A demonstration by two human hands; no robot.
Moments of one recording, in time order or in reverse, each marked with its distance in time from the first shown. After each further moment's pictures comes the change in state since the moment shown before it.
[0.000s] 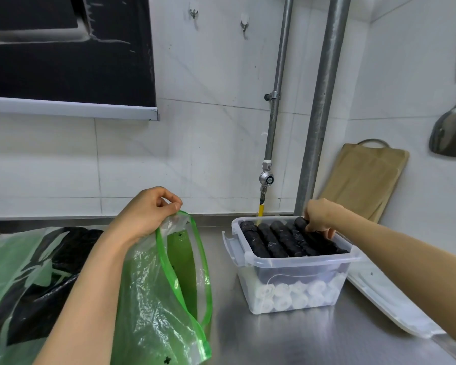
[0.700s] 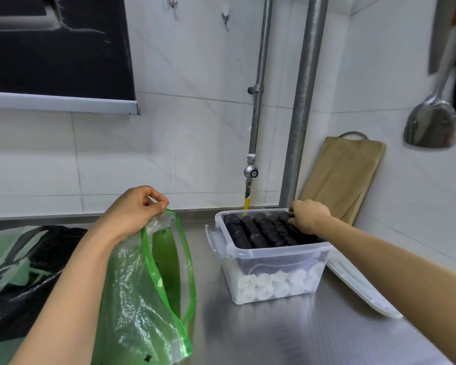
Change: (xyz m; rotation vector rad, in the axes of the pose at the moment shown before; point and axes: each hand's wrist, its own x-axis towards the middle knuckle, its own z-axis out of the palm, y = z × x) left_hand 0.003 -0.002 0.013 0.003 -0.034 -0.011; right_hand -0.009 0.013 0.029 -0.039 0.233 -0.046
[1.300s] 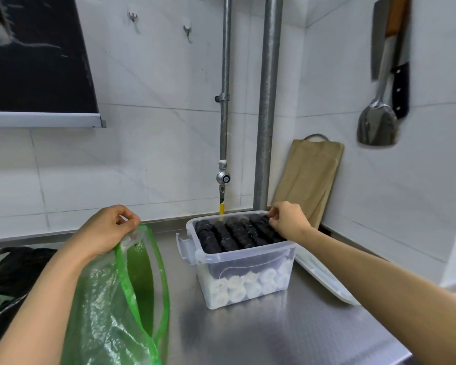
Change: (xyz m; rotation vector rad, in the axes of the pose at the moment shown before) left_hand 0.008 -0.006 0.014 0.128 -0.030 -0.020; right_hand -0.015 0.026 0.016 0.559 0.201 0.075
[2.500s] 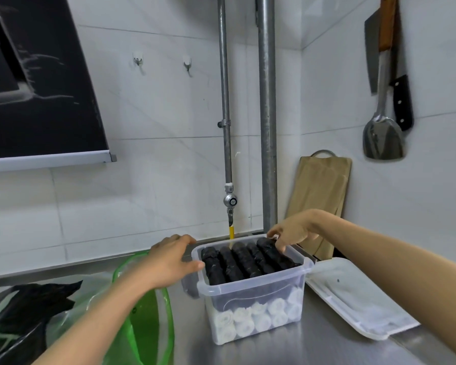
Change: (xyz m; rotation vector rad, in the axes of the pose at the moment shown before) left_hand -0.010 0.078 0.052 0.501 -0.235 0.186; right_hand 0.020 -0.031 -0.060 -0.205 -0.844 0.010
